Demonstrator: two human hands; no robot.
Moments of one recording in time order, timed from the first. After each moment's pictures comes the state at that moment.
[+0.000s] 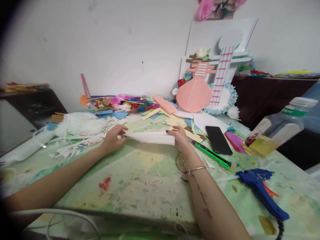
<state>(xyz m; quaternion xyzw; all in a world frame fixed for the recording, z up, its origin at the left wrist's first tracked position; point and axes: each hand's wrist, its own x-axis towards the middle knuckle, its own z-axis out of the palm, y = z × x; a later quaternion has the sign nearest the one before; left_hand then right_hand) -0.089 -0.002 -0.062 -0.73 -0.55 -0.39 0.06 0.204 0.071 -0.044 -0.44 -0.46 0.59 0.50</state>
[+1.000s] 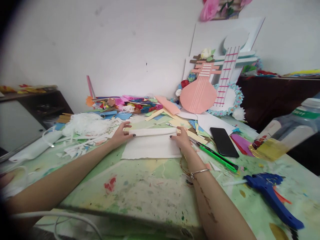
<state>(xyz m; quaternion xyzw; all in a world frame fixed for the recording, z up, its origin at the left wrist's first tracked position) -0.106 0.027 -0.079 -0.61 -0.57 -0.50 -0.22 0.206 0.083 -0.064 -0.50 -0.56 0.49 0.44</state>
